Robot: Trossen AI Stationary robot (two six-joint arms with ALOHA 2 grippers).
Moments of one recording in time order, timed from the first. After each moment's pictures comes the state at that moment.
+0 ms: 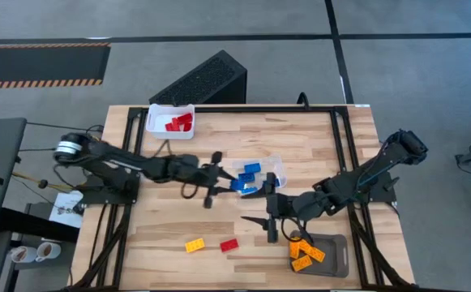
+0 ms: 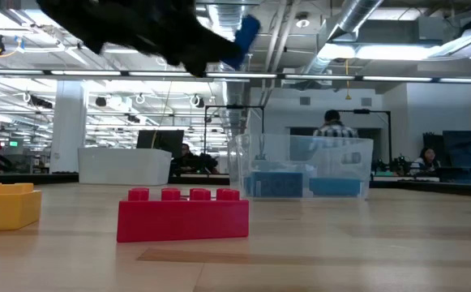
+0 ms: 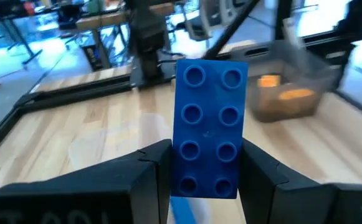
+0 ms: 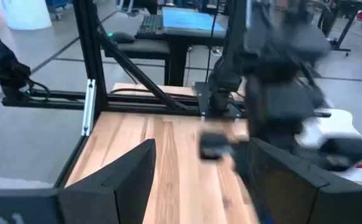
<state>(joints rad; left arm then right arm) -0.04 1.46 0.69 0.51 0.08 0.17 0.51 1.47 1.18 0.03 0.53 0.08</state>
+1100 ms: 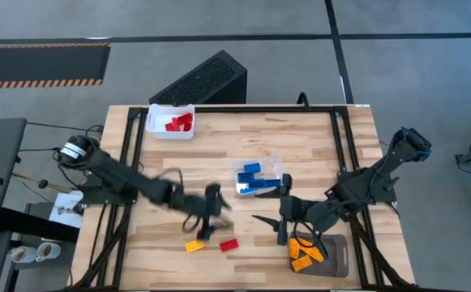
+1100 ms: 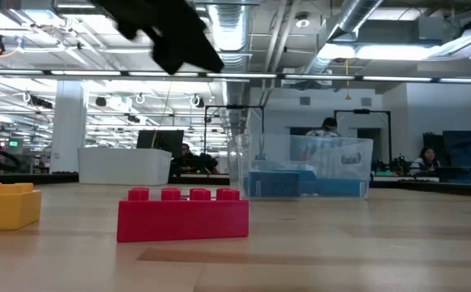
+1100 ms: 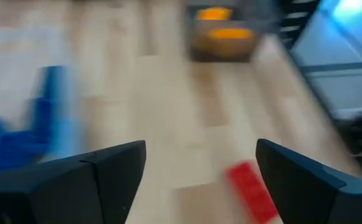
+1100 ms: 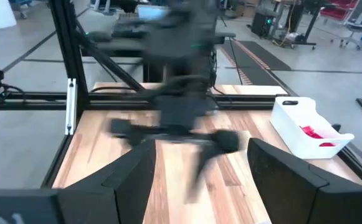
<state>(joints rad) -0.35 1.53 0.91 0.02 -0.13 -0.16 0.62 1.41 1.18 -0.09 0.74 0.16</state>
